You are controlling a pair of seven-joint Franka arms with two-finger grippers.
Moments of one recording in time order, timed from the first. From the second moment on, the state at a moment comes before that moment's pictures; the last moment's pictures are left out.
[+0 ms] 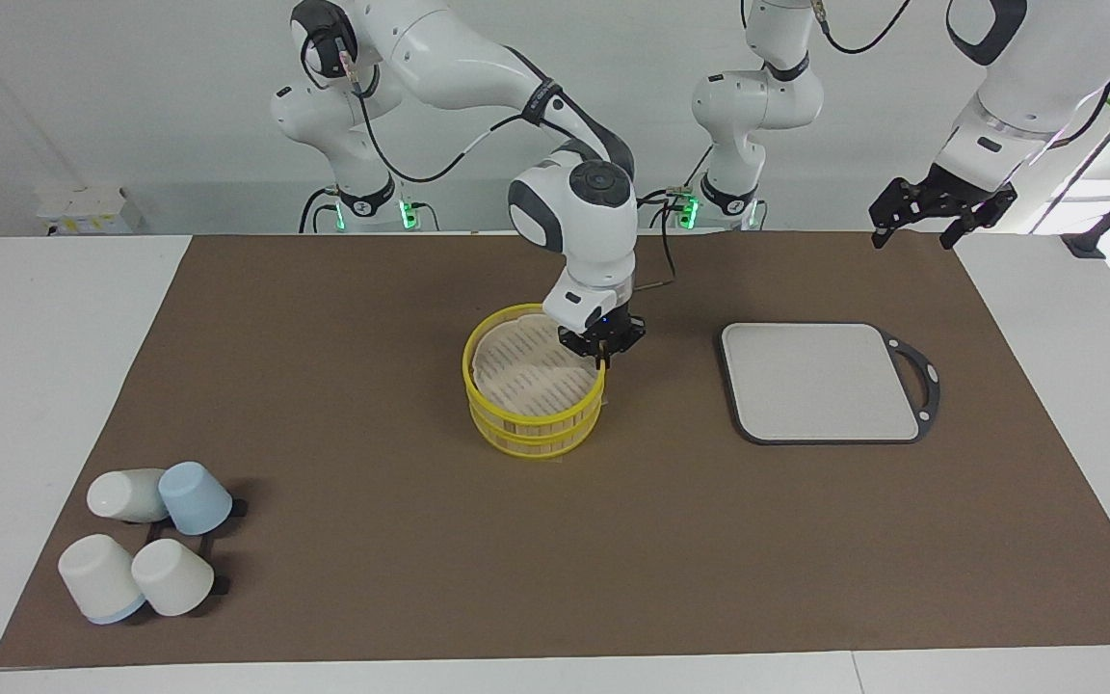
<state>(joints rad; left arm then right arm) -0.06 -0.07 0.07 -1.66 0.01 1.53 0.11 0.61 0.49 0.10 -1.52 -0.02 2.11 0.67</state>
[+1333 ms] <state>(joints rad) -0.09 -0.02 0.06 -1.58 -0.01 1.53 0.12 0.23 0.29 0.09 -1.41 -0.04 1.70 0.13</state>
